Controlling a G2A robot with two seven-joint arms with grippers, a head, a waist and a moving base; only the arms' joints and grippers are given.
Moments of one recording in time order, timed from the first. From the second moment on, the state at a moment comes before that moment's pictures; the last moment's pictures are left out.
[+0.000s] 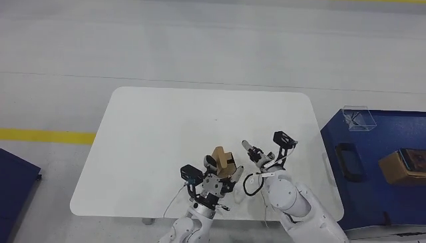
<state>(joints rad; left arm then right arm) 1.33 -1.50 -0.85 -1.35 1.00 -0.16 0.56 -1.32 -1.16 1.11 -1.71 -0.45 0.57 0.14</state>
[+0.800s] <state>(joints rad) 1.28 -1.53 -0.82 -1.30 1.10 -0.04 0.49 -1.28 -1.18 1.02 -1.63 -0.65 0.53 0.35</state>
